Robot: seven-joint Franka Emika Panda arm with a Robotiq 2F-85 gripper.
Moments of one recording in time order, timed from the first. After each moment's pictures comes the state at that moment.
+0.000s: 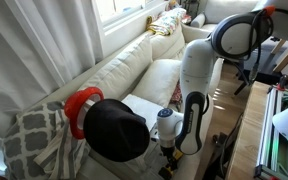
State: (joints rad) arm 0.18 1.36 0.29 -1.85 -0.27 3.02 -0.49
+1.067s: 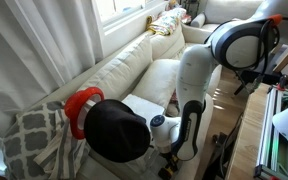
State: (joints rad) arm 0.31 1.37 0.23 -1.75 -0.27 2.84 -0.43
